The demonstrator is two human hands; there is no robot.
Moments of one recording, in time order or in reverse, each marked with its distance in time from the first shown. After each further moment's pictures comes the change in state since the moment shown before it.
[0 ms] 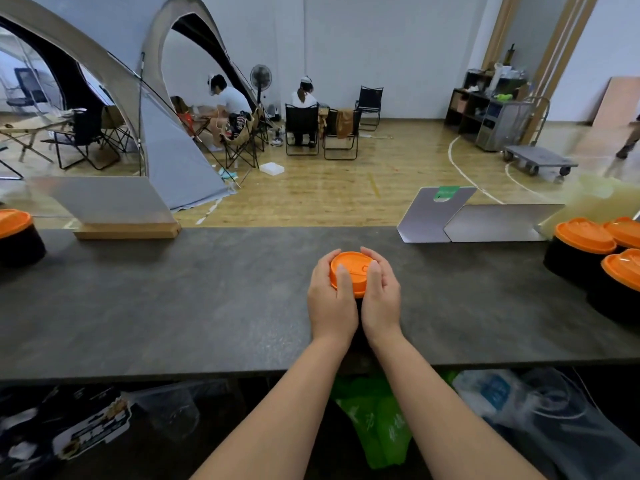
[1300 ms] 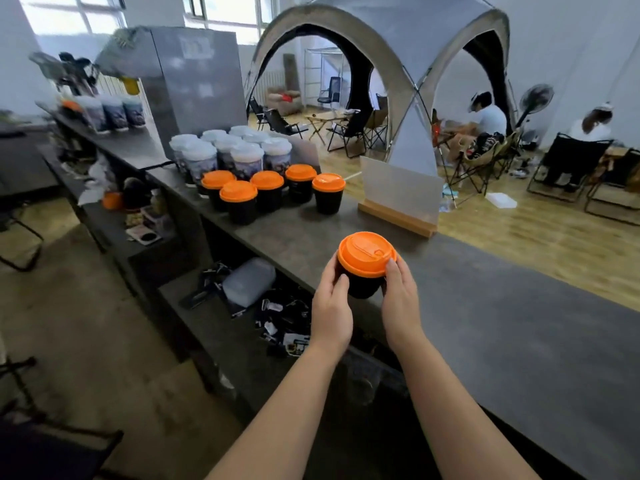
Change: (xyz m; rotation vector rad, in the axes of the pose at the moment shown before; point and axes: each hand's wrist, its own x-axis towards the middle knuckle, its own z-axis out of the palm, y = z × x) left_hand -0.006 -0.033 -0.312 -0.150 0.547 -0.080; right_hand -0.135 -0.009 0.268 0.219 -0.822 0.123
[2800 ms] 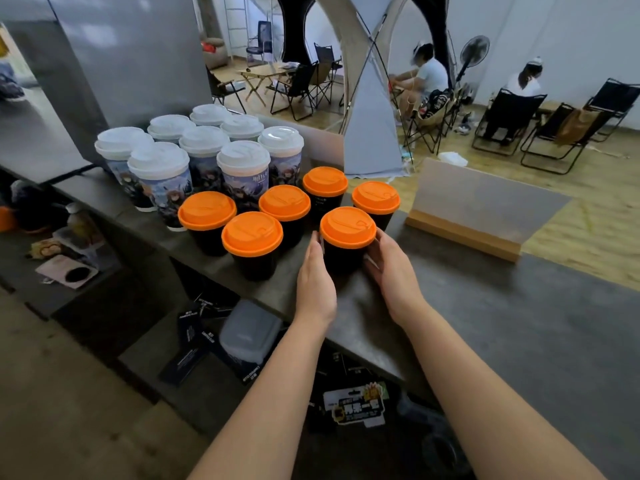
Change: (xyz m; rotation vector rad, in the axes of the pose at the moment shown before) left_hand 0.267 -0.031 -0.118 -0.052 -0.123 -0.255; right_hand 0.190 0.071 0.174 -0.074 0.068 0.215
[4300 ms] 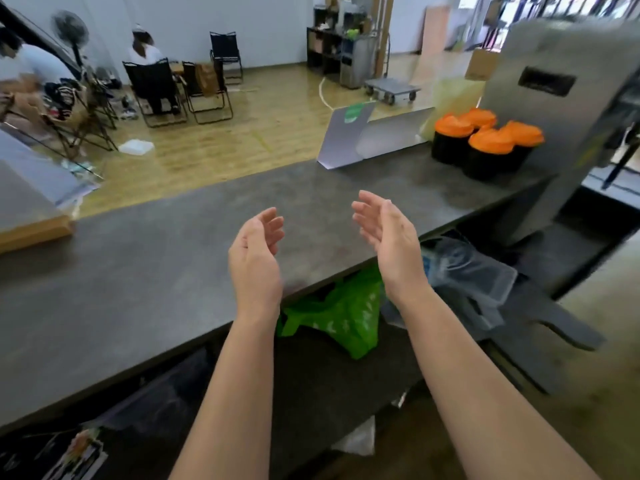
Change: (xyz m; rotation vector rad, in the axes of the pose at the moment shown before) left_hand -0.356 -0.051 0.330 0.049 -0.746 -0.006; right_hand -0.384 -0.047 -0.418 -0.041 1.034 -0.285
